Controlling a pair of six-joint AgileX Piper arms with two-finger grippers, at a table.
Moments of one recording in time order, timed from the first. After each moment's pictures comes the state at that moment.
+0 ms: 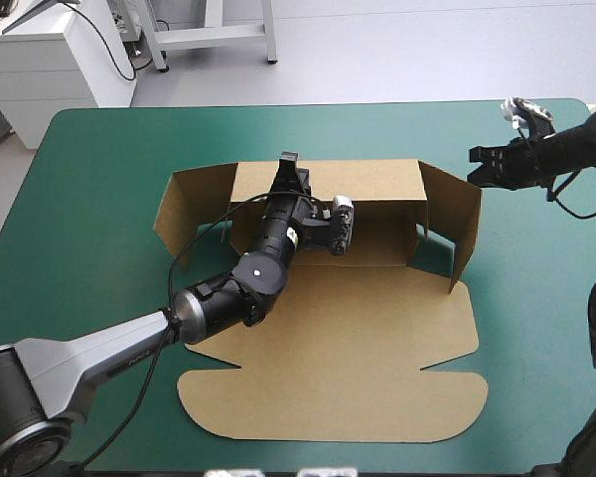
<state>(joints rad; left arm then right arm) -0.90 1.66 -1.18 1.71 0.59 -0.37 -0.25 1.91 -1.73 0.71 1.21 -0.43</state>
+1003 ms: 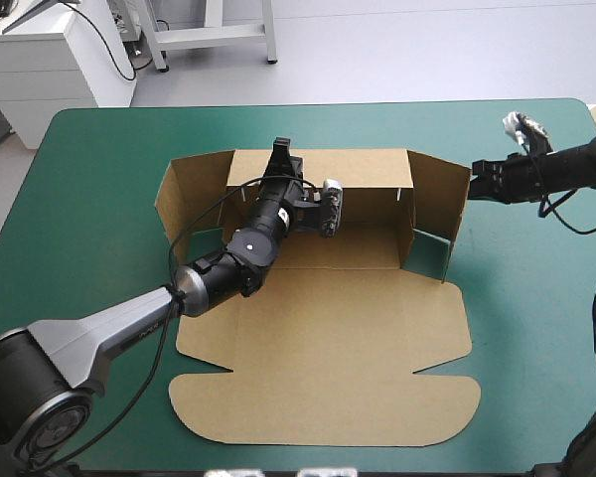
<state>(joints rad) -0.78 1.73 -1.23 1.74 0.46 -0.37 -0.28 1.91 -1.59 0.88 1.21 -0.61</state>
